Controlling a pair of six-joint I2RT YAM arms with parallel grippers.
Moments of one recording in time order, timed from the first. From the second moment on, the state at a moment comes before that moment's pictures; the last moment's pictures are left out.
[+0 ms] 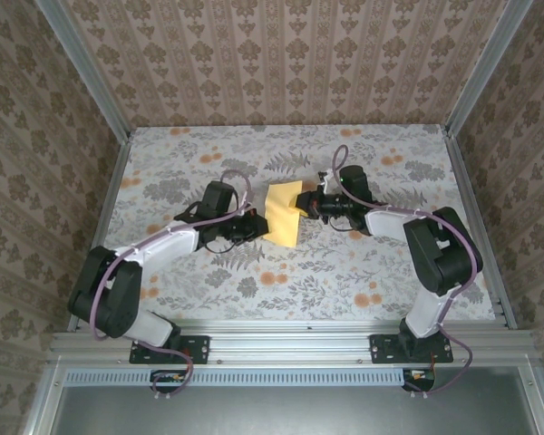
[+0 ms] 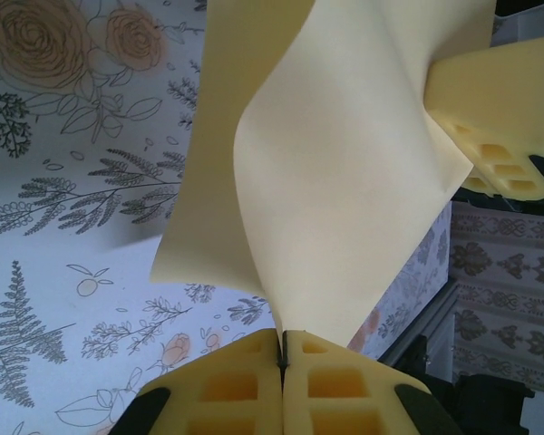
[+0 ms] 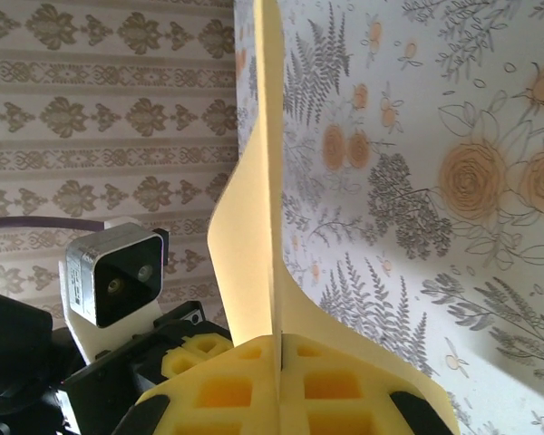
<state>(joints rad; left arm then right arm) -0.54 1.47 0.83 -0.17 0.62 -0.77 0.34 1.78 0.91 0.38 -0.85 1.07</state>
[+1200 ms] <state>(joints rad) -0.62 1.75 0.94 -0.24 0.59 -0.77 0.29 1.88 0.99 -0.12 -0.66 0.59</state>
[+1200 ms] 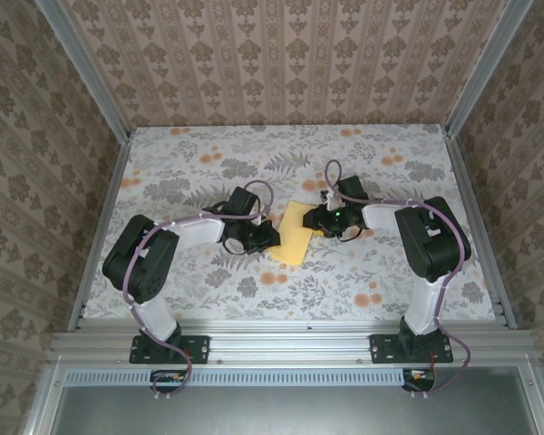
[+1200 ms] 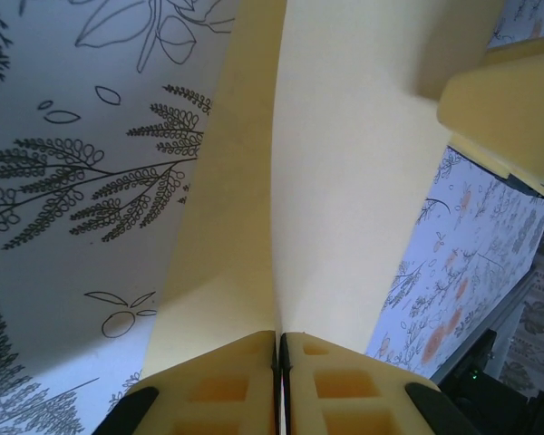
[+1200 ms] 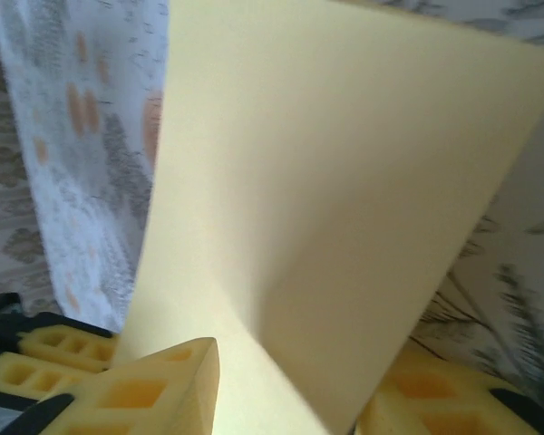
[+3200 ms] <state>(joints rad) -0.68 1.73 0.98 -0.32 0.52 -0.76 0.31 1.92 1.10 -0.30 -0.50 0.44</state>
